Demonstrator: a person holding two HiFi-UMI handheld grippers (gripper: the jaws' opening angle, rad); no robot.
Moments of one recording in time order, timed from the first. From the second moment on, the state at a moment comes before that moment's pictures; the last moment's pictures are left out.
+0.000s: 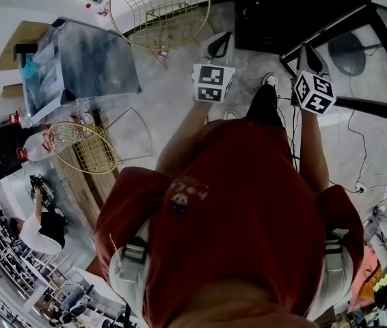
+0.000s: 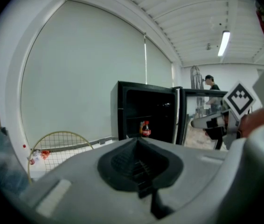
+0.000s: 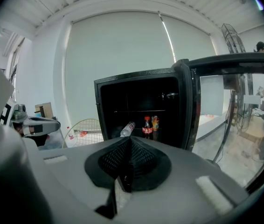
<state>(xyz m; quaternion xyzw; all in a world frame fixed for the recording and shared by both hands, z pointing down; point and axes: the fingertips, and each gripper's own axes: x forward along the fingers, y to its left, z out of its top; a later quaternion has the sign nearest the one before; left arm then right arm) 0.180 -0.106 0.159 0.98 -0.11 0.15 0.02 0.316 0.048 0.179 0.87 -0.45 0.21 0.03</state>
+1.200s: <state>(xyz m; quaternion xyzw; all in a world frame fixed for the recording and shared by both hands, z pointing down) 0.228 -0.100 0.225 0.96 -0.11 0.25 0.03 0.404 -0.008 0.261 0.85 -0.47 0.25 0.03</state>
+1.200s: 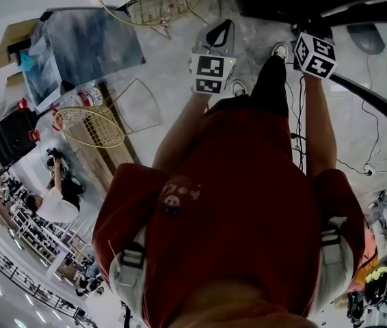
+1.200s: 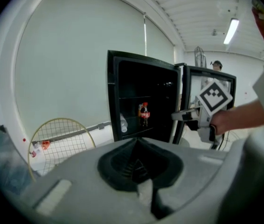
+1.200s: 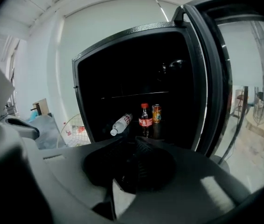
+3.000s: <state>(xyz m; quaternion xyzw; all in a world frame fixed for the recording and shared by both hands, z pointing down) 0.258 -0.122 0.265 0.93 -0.19 0.31 0.07 0.581 -0.145 0.340 0.87 -0.44 0.20 0.06</state>
